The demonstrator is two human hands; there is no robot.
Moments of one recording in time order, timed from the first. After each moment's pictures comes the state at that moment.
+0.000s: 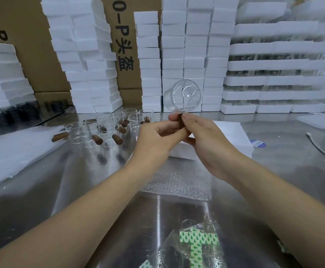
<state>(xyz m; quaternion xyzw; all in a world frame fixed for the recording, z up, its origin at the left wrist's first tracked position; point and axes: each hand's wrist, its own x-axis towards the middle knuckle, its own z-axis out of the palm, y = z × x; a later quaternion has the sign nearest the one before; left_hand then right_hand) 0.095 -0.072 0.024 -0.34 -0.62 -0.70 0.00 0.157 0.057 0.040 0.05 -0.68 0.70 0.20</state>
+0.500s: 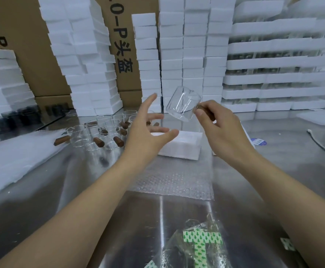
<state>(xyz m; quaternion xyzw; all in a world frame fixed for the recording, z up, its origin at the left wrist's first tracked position) 0.067 -0.093 0.030 -0.32 -0.71 -0.62 0.09 0.160 0.090 0.045 0.01 -0.84 0.38 0.40</state>
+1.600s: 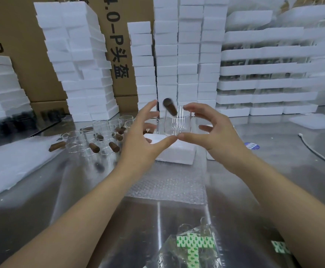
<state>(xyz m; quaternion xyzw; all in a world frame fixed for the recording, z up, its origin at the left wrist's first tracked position) 0.071 -0.091 0.026 -0.36 -0.72 -0.56 0.18 0.162 0.102 0.042 0.07 -0.80 0.48 0.34</state>
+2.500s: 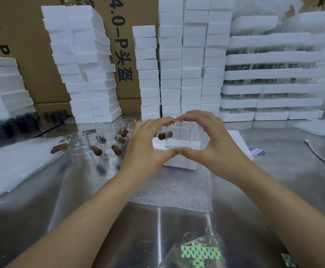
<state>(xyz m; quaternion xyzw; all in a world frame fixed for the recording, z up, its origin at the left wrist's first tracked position) 0.071 -0.092 0.022 -0.40 -0.76 -0.46 0.24 0.166 0.094 0.036 0.11 -0.87 0.32 0.36</state>
